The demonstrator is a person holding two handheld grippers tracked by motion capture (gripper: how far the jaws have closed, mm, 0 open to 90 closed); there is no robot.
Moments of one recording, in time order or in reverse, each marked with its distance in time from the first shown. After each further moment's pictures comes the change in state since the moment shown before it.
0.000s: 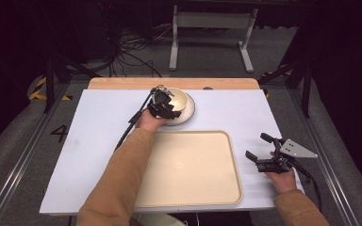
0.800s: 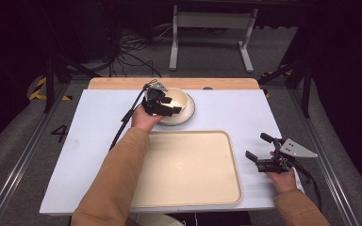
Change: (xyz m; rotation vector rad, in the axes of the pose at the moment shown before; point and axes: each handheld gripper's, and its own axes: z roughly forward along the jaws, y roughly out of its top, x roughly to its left) left arm 0.004 -0.001 -0.029 -0.150 -0.079 0.017; right arm 0.000 0.000 0.000 0.003 0.006 0.003
